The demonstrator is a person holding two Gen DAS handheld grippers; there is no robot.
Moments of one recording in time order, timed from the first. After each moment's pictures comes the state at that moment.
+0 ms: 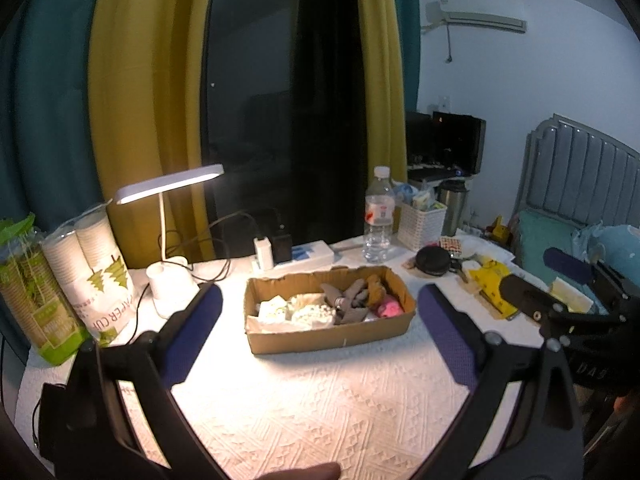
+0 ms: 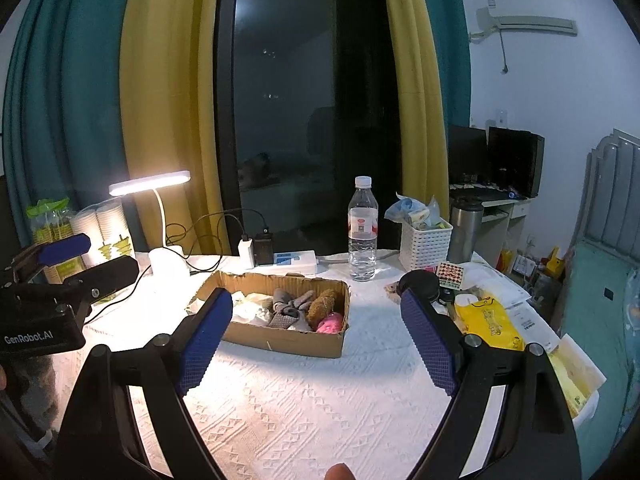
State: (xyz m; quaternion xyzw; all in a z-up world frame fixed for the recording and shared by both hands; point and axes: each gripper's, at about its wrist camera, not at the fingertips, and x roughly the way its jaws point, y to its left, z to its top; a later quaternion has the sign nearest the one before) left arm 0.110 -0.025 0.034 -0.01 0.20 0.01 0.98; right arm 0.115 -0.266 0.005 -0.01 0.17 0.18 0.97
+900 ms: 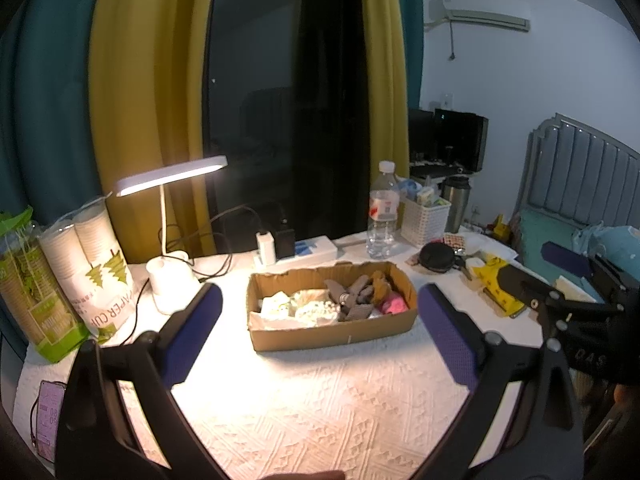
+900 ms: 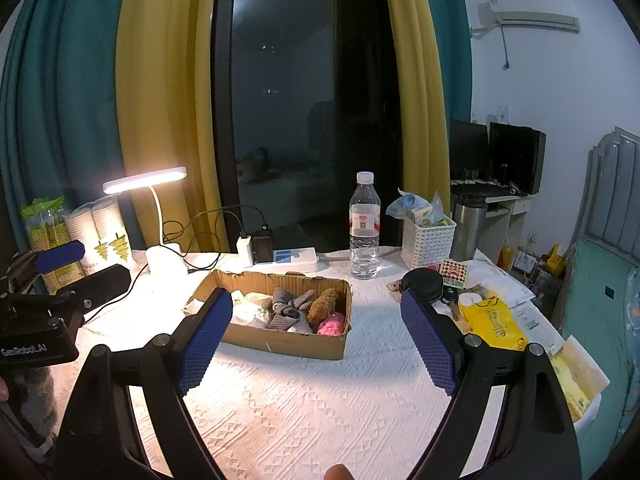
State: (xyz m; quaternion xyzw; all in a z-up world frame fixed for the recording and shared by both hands) left arm 0.114 -0.019 0.026 -0.01 0.21 0.01 0.98; right arm 0.120 -0.261 0.004 -0.02 0.18 0.17 0.97
